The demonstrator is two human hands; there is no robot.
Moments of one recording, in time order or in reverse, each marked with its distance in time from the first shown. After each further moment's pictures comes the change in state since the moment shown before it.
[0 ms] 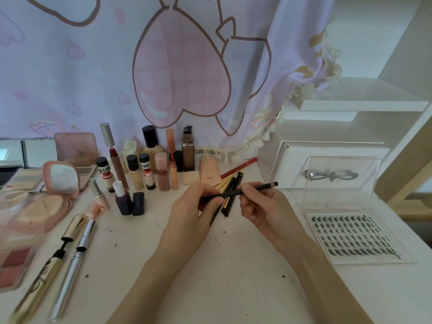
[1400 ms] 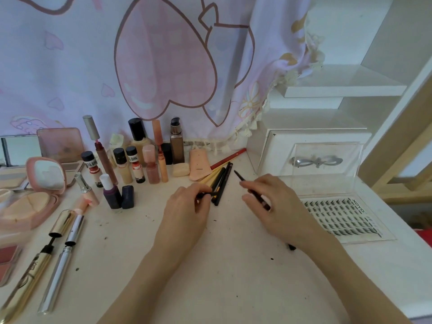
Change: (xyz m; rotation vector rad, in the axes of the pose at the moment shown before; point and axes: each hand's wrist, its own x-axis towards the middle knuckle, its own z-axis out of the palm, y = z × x) left_hand -0.004 -0.002 0.013 0.218 -0.043 -0.135; right_hand -0.021 -0.004 -0.042 -1.400 0.022 -0.467
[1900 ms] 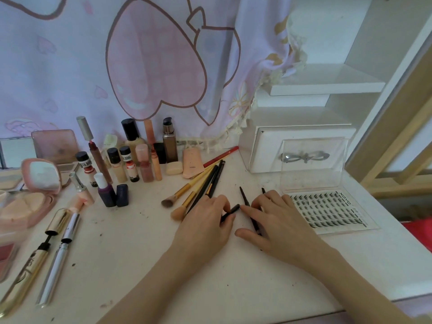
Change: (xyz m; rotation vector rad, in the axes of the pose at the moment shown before) left_hand -0.019 0.024 0.025 0.160 -0.224 0.187; right_hand -0.036 0.022 0.009 -0.564 -0.006 -0.192
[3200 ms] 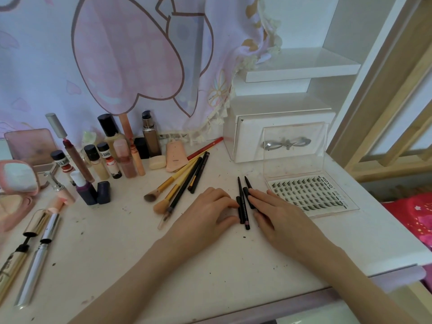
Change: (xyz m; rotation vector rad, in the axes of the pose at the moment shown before) left_hand 0.010 0.008 0.014 0.002 -0.194 0.303; right_hand -0.030 0.015 -0.003 0.142 -0.037 0.172
